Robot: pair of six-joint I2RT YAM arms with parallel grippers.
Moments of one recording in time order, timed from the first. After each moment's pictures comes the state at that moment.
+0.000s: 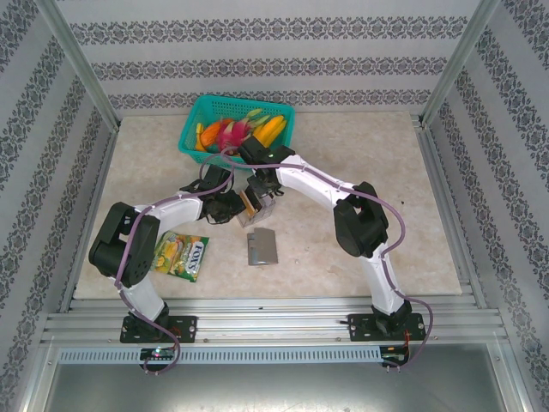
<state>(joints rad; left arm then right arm) -0.39 1.73 0.98 -0.28 0.20 -0.93 0.72 2.20 1.93 -0.94 0.21 0.19</state>
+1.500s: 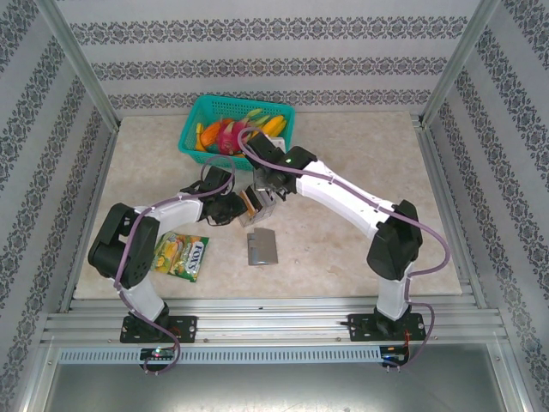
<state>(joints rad) -0.40 1.71 0.96 -0.29 0.21 -0.93 0.80 1.88 1.80 -0.96 0.35 0.71</state>
